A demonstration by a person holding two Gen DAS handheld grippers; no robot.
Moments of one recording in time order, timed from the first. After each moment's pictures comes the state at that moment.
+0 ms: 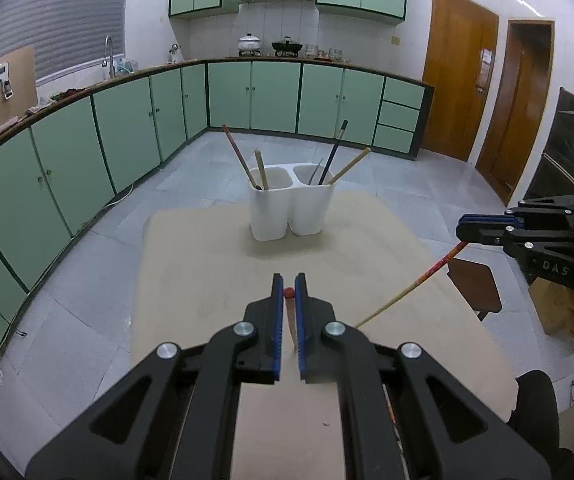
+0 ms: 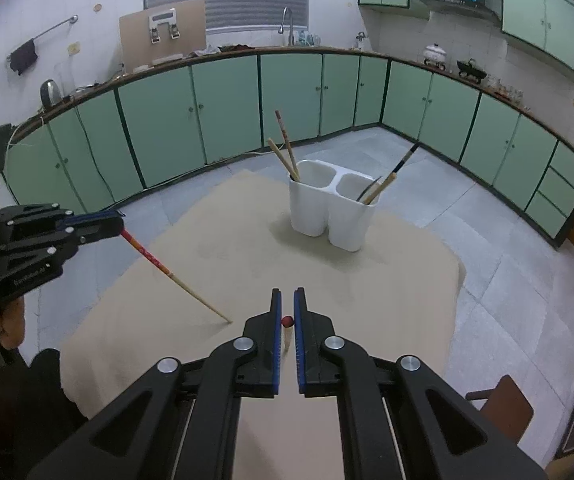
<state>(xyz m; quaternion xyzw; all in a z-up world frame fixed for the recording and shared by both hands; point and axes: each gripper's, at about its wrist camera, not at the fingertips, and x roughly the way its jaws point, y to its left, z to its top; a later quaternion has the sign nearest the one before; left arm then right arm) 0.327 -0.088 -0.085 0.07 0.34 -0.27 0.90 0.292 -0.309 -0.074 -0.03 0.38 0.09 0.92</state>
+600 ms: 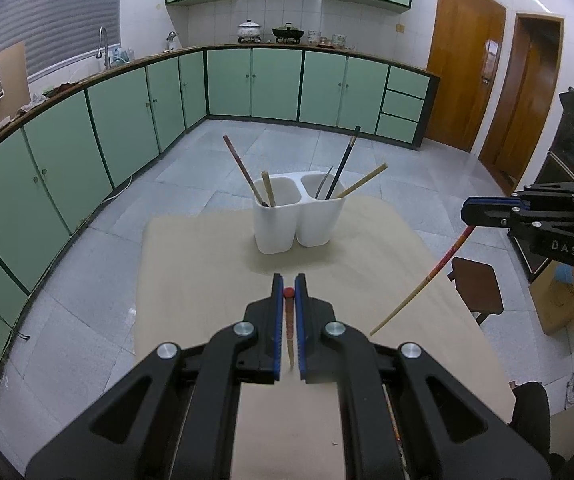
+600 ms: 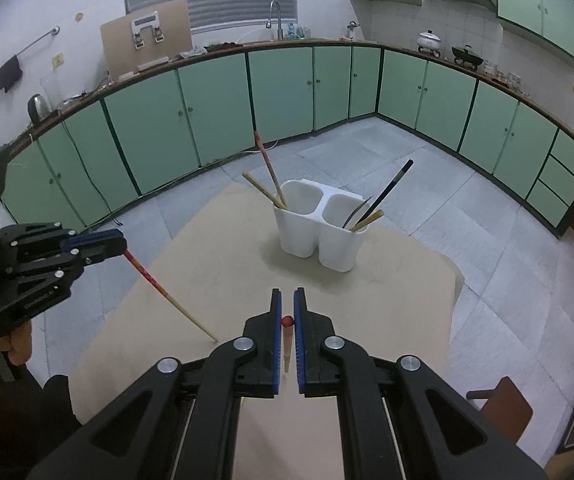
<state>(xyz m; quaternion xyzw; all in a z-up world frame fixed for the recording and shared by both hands) 0.371 -0.105 -0.062 0.08 0.36 -0.27 0.89 0.340 -0.327 -0.041 -0.01 0.40 0.09 0.91</state>
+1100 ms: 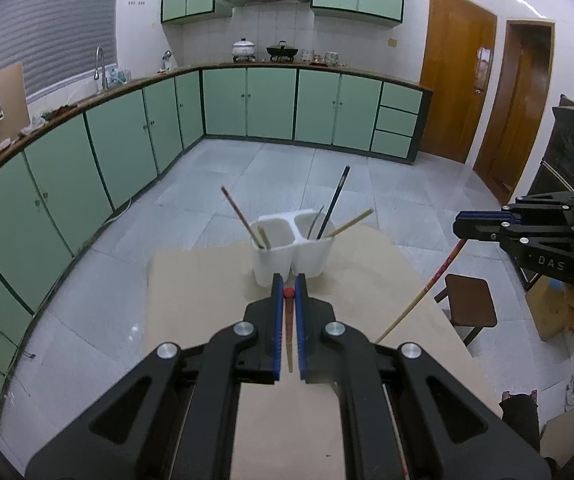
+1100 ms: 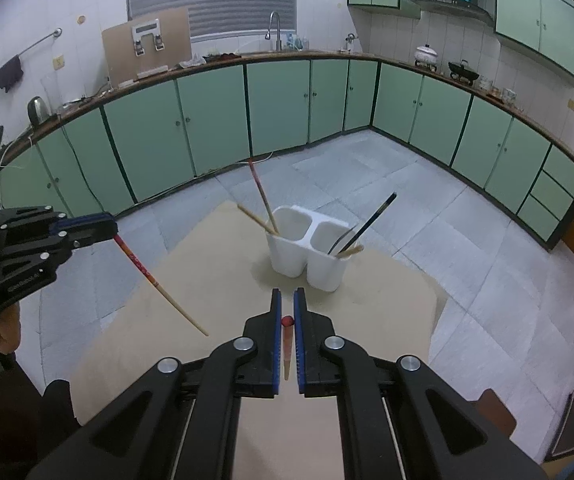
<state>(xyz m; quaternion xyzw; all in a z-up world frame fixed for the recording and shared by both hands) 0.372 -0.114 -0.006 0.08 0.33 -0.27 0.90 0.342 -0.332 0.005 -0.03 0.39 0.08 0.92</state>
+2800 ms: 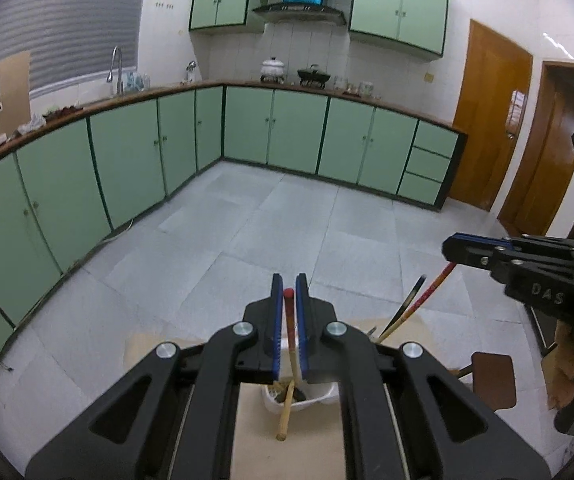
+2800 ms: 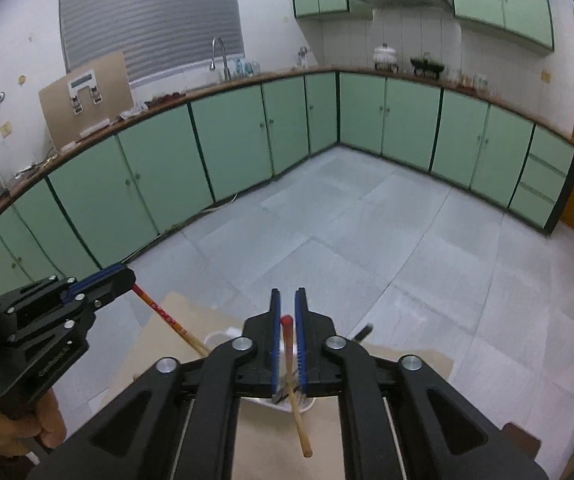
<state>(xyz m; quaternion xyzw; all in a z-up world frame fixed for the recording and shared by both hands) 0.570 -0.192 -0.033 0.02 0.31 -0.24 0.92 0.540 -0.400 -0.010 0.05 0.35 0.02 0.94</state>
